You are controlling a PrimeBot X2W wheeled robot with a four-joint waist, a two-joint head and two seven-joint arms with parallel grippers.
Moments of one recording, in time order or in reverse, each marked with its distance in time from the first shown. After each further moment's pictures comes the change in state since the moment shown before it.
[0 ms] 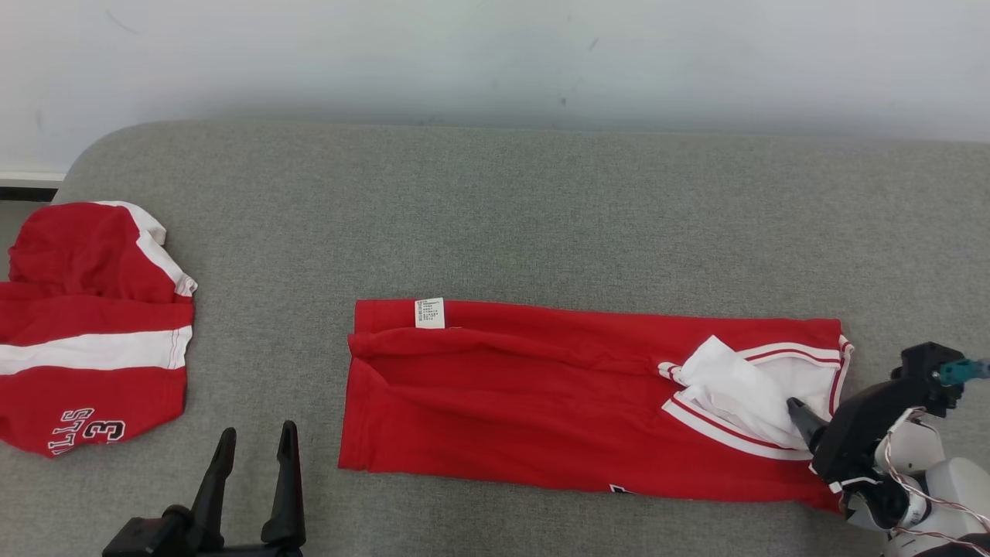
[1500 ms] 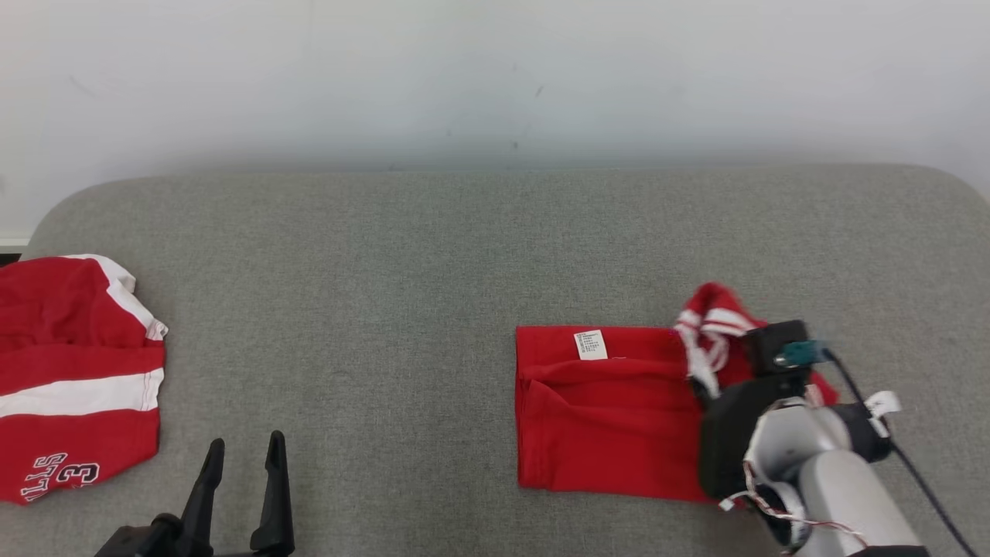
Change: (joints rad) left arm 0.007 -0.001 0.032 0.024 0.002 -0.012 0.000; right arm 0.061 0.066 0.247 -0.296 -0.247 0.002 -0.024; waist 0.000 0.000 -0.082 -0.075
